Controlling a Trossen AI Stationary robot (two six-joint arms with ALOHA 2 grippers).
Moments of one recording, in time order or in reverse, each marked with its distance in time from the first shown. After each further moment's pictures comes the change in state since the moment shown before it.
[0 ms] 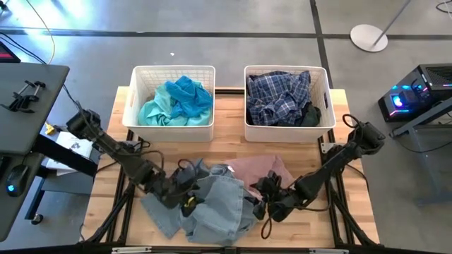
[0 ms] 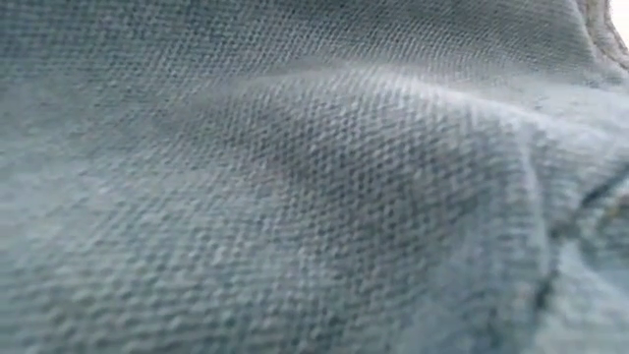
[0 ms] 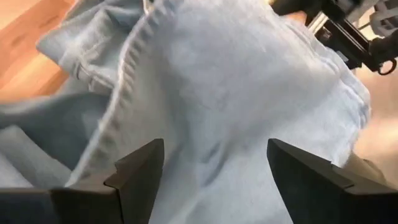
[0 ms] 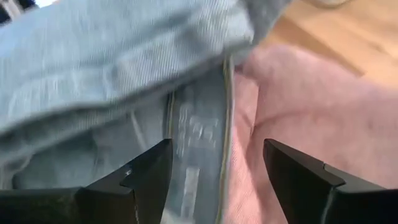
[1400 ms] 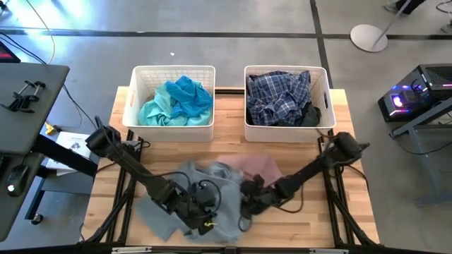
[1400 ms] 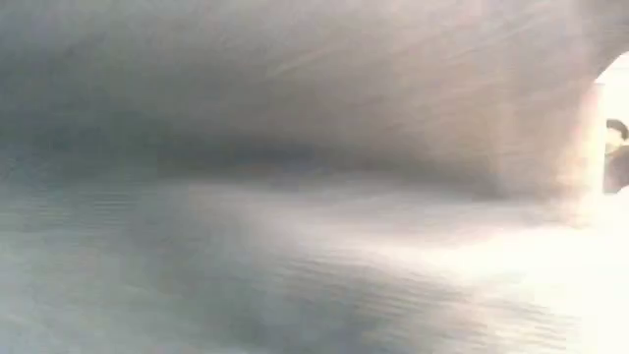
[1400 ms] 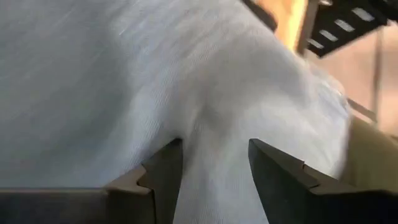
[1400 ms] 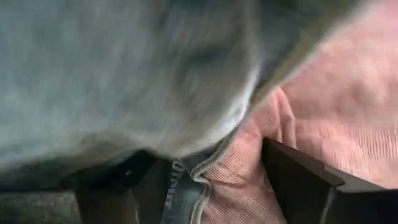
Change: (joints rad) left arm -0.028 0.332 0.245 -0.006 0.045 0.060; right arm -0.126 0.263 0.002 0.186 -0.272 -0.050
